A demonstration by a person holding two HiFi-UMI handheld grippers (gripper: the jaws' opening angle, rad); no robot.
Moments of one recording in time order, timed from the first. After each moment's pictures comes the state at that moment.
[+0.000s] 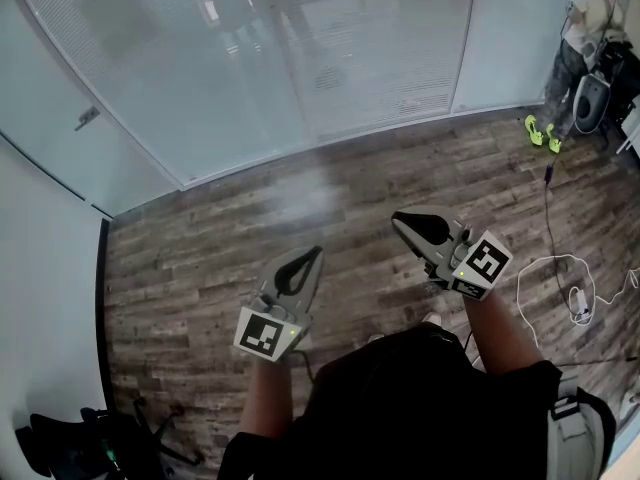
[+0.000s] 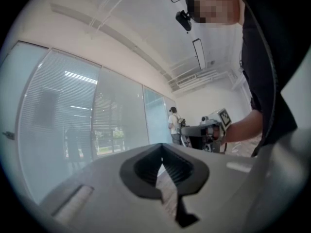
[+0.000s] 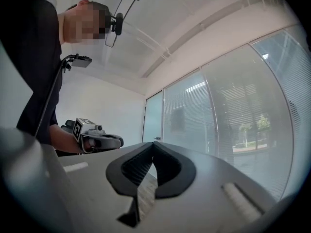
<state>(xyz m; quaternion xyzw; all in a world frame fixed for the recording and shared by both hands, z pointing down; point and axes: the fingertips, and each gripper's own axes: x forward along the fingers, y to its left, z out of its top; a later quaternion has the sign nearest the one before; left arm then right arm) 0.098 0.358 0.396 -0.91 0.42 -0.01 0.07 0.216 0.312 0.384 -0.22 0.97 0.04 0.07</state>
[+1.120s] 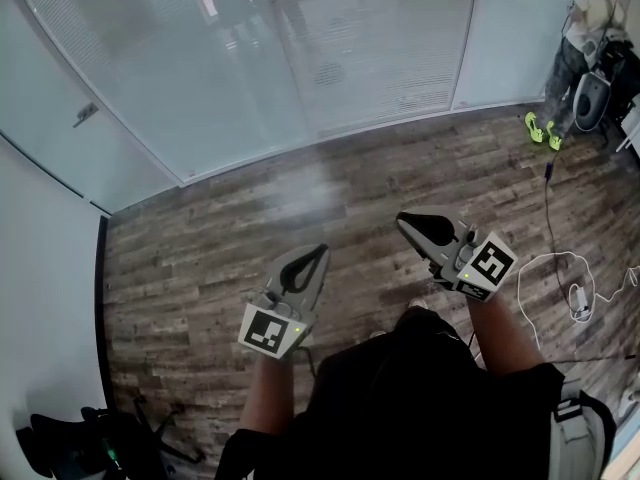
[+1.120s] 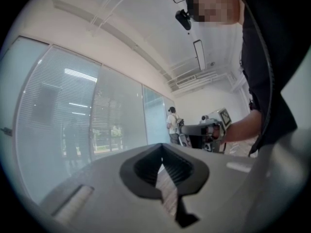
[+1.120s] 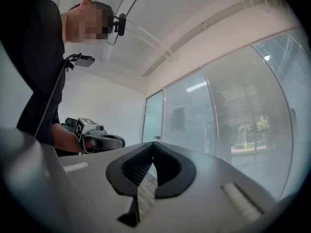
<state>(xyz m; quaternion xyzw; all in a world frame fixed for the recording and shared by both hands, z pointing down) 0.096 0.357 0.402 -0.91 0.40 -0.01 0.07 0.210 0.318 0.380 -0.23 0.97 0.04 0.07</state>
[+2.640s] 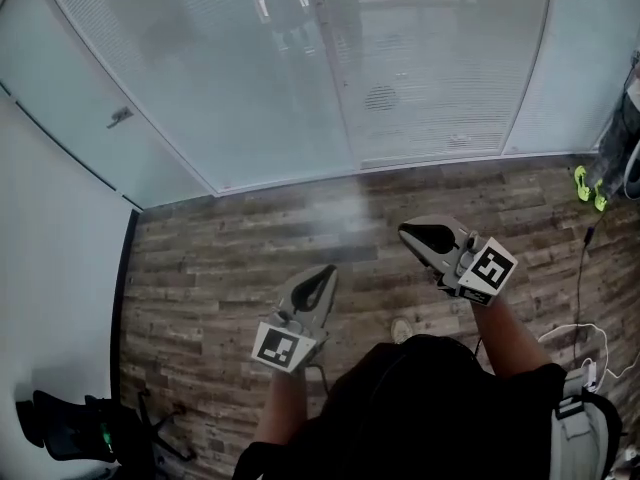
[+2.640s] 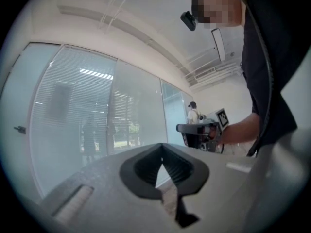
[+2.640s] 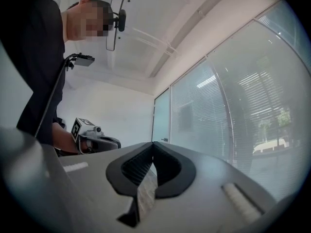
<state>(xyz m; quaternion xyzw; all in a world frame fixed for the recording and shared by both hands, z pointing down) 0.070 0.207 0.401 -0.87 0.50 -0.01 0.04 0.167 0.141 0.373 -0.11 0.99 0.03 0.07</state>
